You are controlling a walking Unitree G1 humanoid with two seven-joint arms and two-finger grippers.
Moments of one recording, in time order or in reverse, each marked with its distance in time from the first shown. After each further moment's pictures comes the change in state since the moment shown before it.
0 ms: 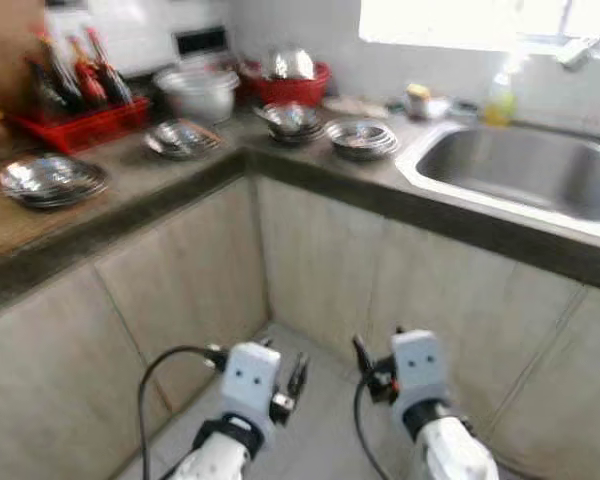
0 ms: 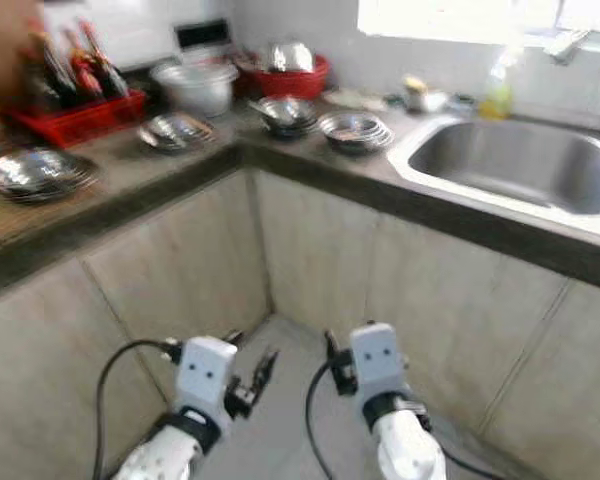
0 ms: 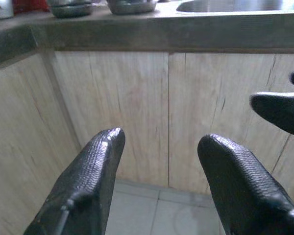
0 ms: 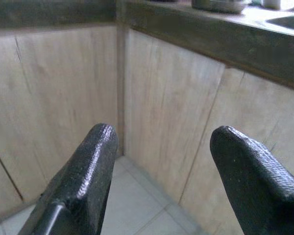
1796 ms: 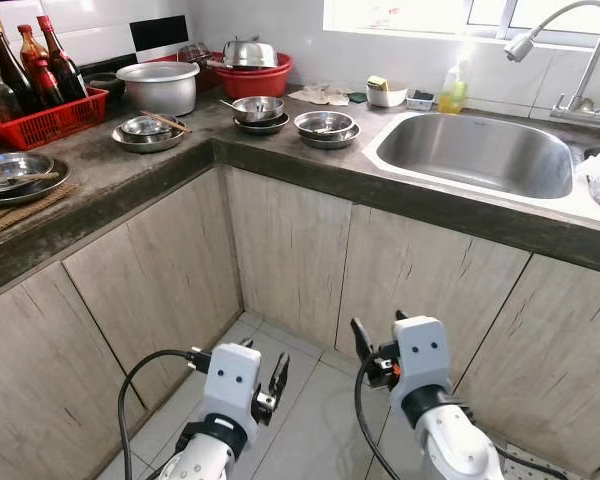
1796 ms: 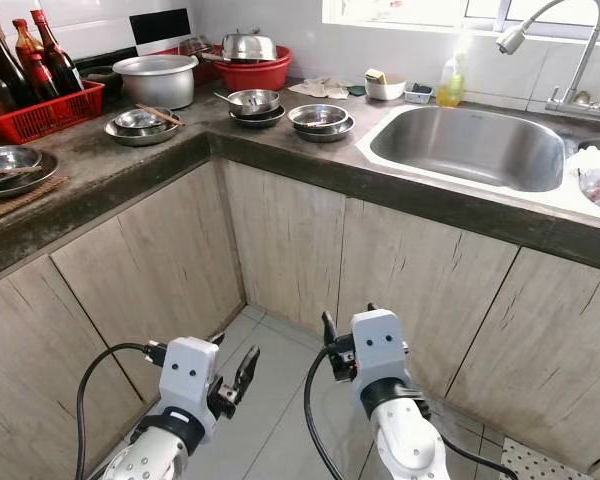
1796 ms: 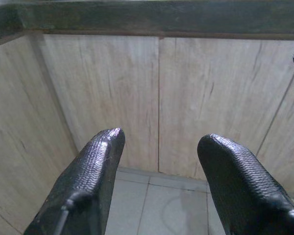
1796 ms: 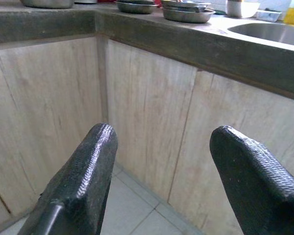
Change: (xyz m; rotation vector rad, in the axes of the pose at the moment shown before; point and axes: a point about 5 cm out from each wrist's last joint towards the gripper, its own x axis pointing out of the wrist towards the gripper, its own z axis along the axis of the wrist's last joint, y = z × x) left arm -0.004 0.014 -0.003 -0.027 0.032 0.081; right arm 0.004 -0.002 0.018 0.026 -0.066 -0.002
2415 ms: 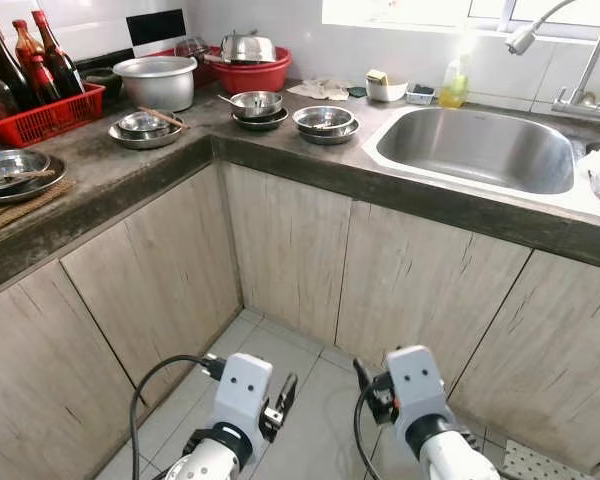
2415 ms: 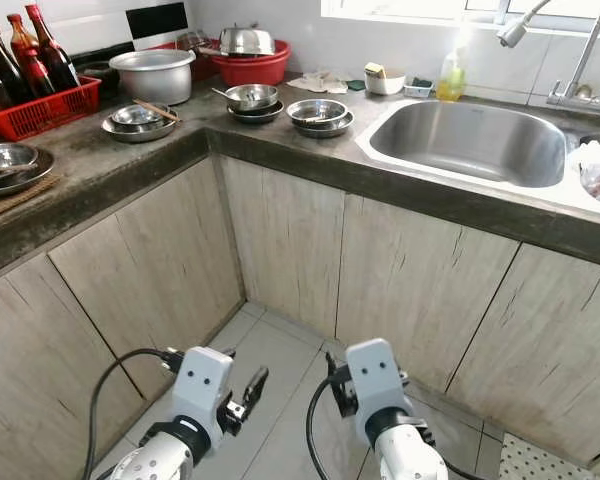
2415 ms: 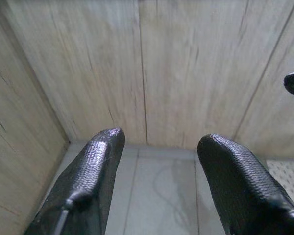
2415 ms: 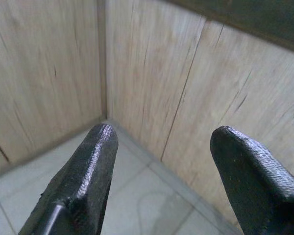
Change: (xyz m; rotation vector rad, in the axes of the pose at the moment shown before) left arm 0.000 -0.006 -0.012 0.019 0.095 -0.078; right arm -0.016 -0.001 -0.026 -0.075 0.161 0.010
